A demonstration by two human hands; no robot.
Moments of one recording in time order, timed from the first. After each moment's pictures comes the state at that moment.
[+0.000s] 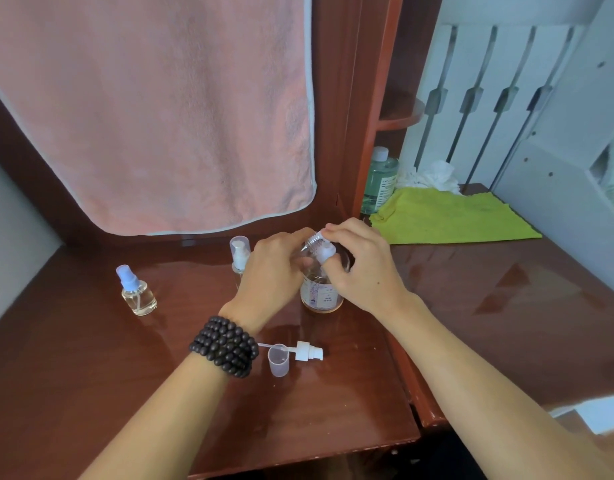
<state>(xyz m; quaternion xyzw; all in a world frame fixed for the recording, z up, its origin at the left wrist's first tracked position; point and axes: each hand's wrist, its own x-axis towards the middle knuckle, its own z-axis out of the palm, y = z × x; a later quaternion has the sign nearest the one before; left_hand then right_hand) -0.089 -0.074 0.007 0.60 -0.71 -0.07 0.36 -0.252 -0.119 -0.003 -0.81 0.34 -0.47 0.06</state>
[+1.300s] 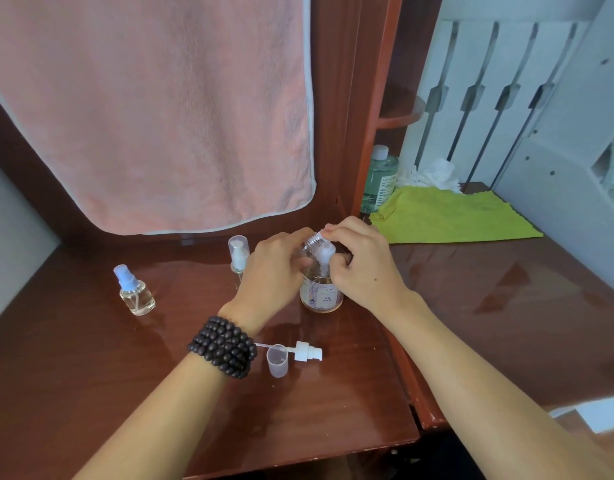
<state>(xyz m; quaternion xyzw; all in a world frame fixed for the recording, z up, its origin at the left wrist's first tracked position) -0.089 -0.077 0.003 0.60 -0.70 -0.07 0.37 -0.252 -0.124 -0.002 -0.82 0.33 -0.47 0.07</state>
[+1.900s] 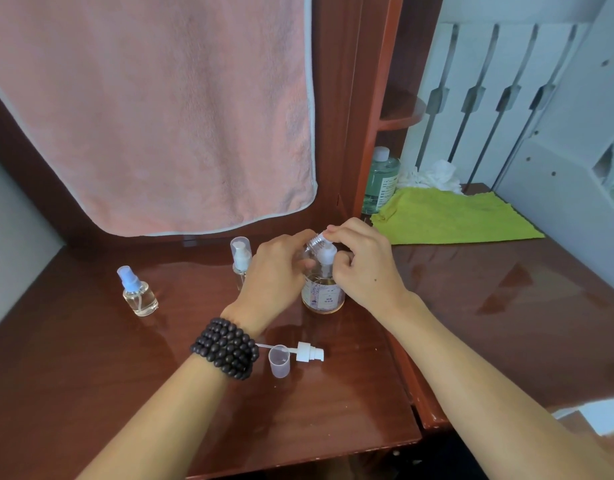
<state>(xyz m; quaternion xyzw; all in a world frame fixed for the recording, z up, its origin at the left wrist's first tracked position) -0.090 -0.075 0.003 0.60 -0.70 -0.08 0.37 -0.249 -0.125 -0.002 -0.80 0.34 -0.48 0.06</state>
